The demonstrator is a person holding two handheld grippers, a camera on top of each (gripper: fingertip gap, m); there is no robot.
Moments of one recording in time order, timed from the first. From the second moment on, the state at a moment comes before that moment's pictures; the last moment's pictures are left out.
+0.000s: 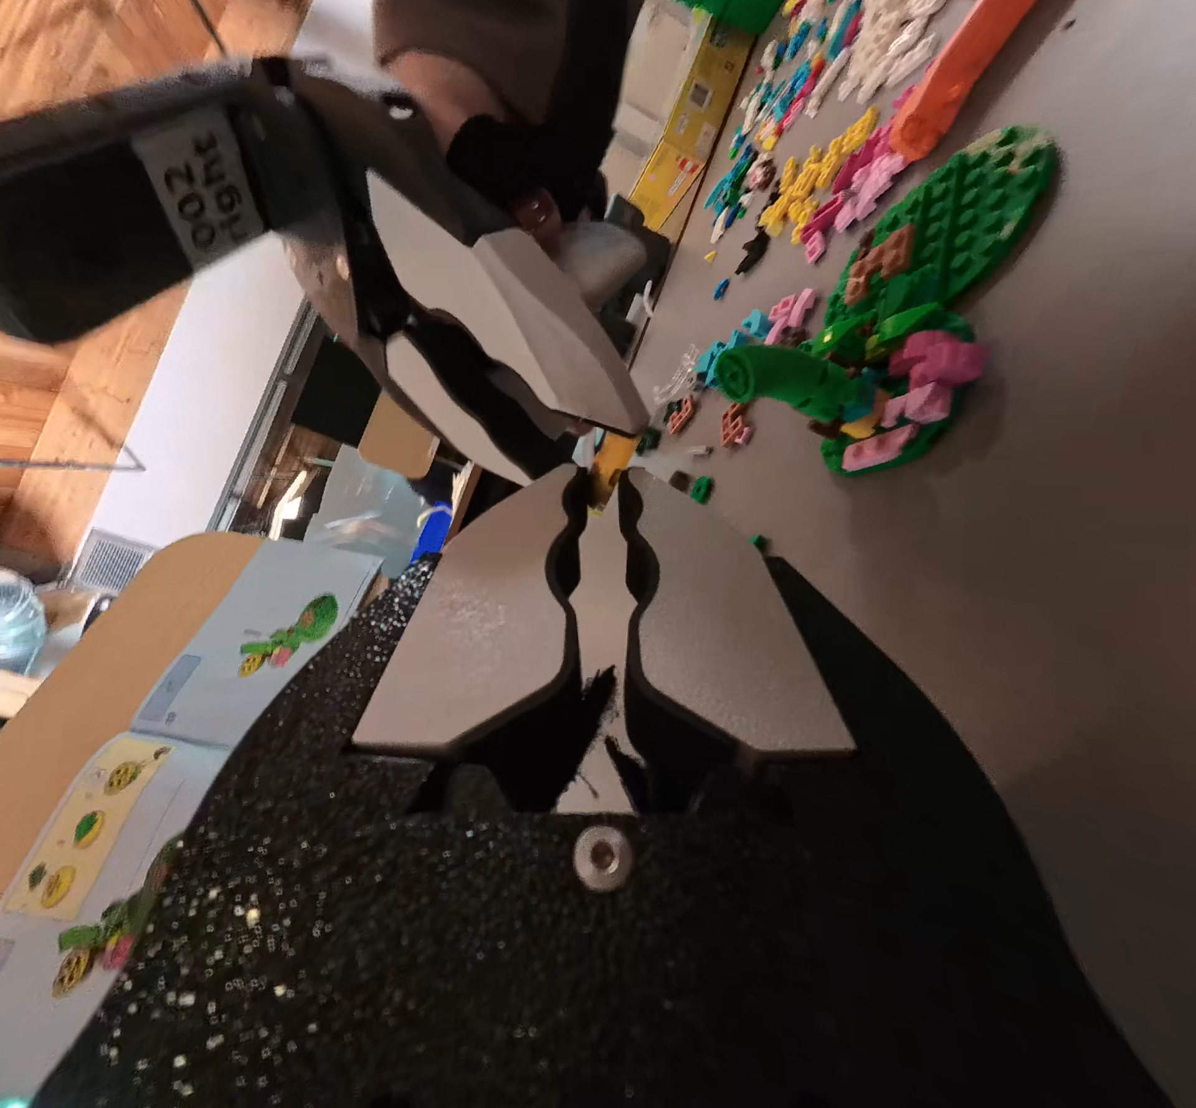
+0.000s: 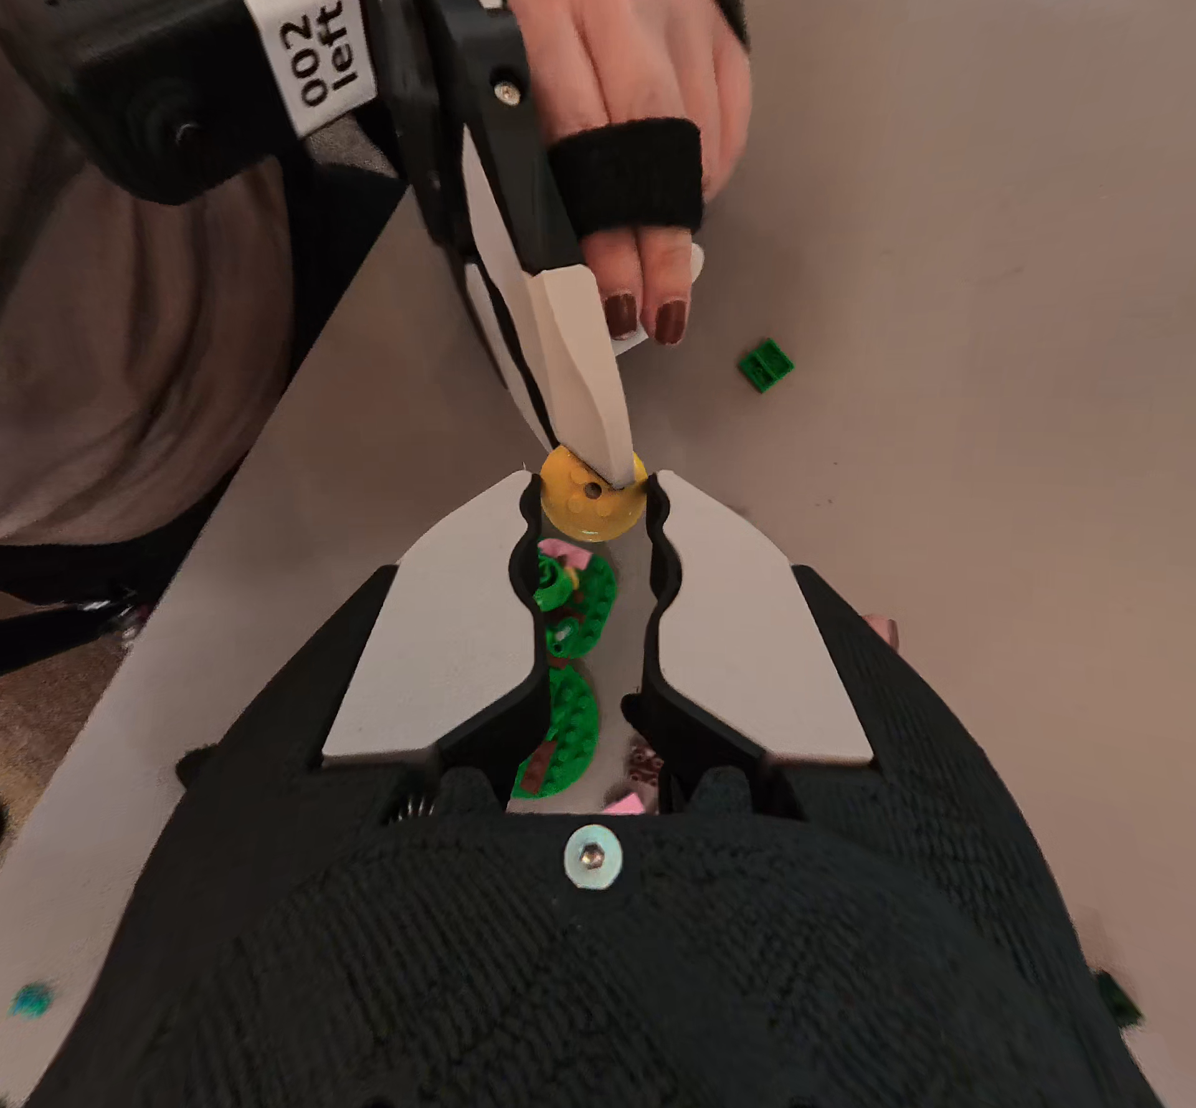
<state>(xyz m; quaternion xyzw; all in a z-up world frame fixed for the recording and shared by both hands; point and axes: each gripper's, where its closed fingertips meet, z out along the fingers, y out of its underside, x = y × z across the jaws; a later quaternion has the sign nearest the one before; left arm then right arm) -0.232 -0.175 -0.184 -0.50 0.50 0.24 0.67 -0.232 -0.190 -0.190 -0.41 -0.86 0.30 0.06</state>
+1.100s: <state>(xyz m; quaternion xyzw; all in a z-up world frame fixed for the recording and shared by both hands) -0.249 -0.174 -0.184 -0.56 0.46 0.14 0.67 -0.248 -0.168 -0.186 -0.28 -0.75 -0.16 0.57</state>
